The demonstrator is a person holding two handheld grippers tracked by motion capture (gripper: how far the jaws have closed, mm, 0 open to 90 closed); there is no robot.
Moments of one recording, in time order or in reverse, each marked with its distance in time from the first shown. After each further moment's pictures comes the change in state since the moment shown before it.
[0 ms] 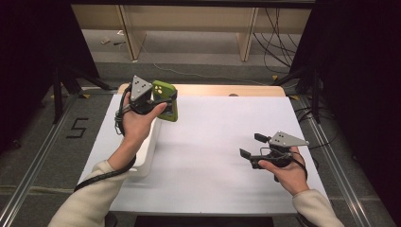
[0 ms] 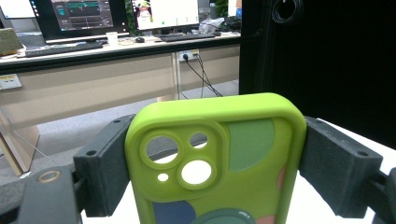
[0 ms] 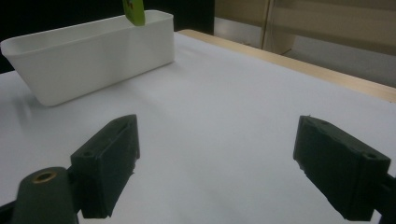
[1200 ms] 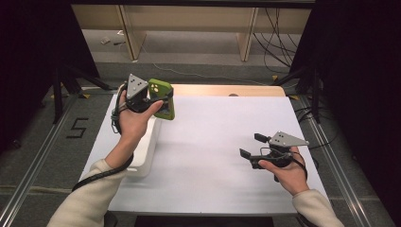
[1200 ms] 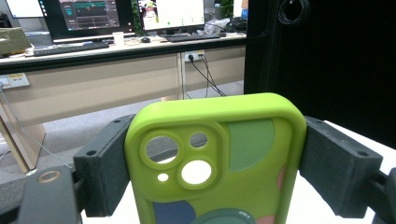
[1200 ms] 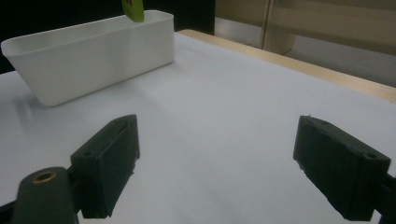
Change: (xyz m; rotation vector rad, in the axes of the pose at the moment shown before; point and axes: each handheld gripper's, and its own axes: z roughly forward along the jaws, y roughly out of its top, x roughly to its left) left arm 0.010 0.001 -0.002 0.001 0.017 -0.013; right arm 0.000 0.000 0.000 0.000 0.003 0.001
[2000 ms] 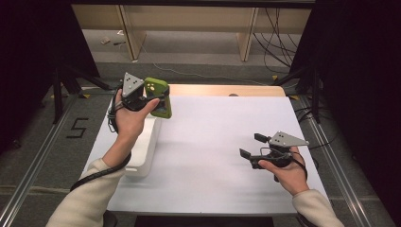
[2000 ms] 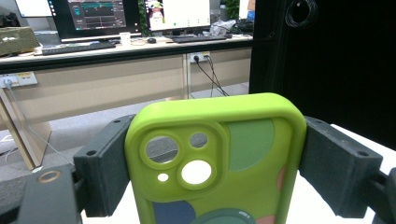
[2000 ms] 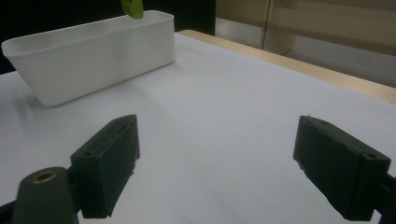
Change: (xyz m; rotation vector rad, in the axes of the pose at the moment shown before) left arm 0.009 0.002 -0.003 -0.003 0.021 -0.022; right arm 0.000 0.000 0.000 -0.001 0.000 0.001
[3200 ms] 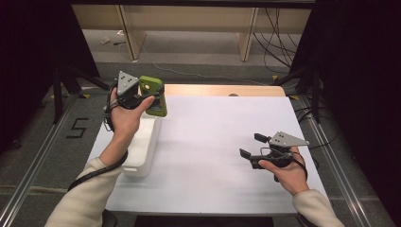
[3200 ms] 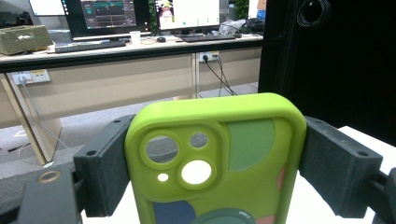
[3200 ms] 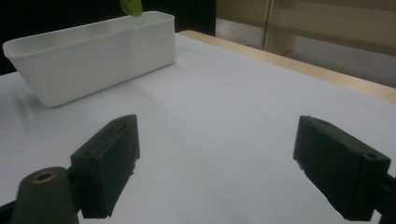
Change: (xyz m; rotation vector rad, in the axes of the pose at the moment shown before) left arm 0.013 0.001 -0.002 0.005 0.033 -0.011; right arm 0.000 0.000 0.000 -0.002 0.001 0.000
